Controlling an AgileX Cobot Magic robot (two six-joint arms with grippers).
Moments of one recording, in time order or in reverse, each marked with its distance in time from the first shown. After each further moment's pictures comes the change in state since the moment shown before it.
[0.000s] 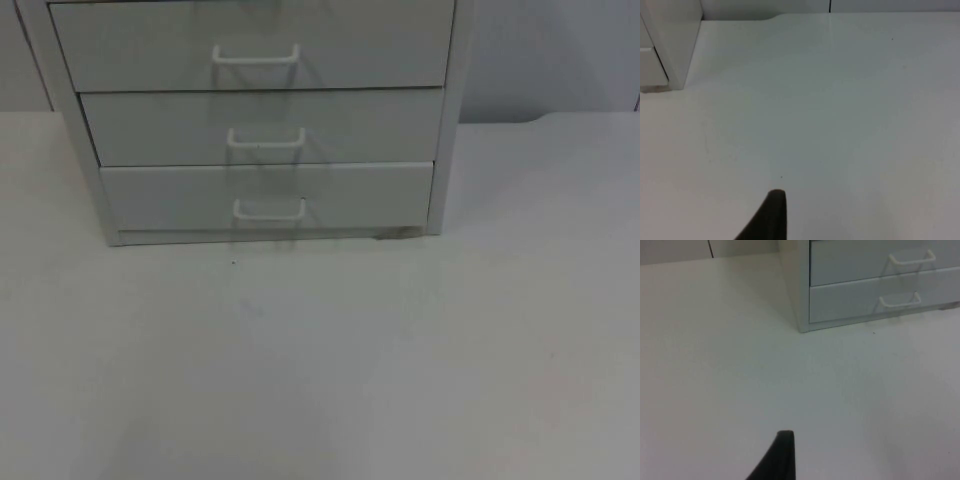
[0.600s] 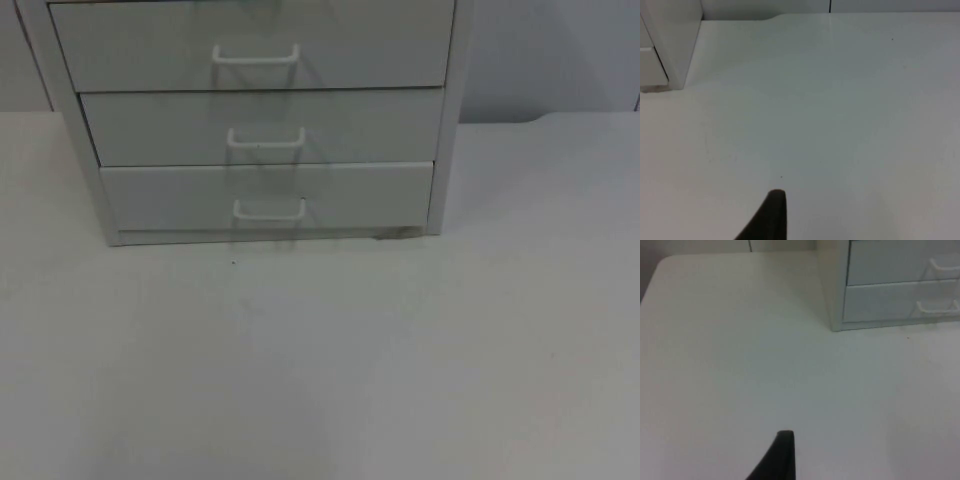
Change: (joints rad) right arm 0.000 0.000 0.000 0.000 0.000 0.000; left arm 0.139 0.000 0.000 0.000 0.000 0.000
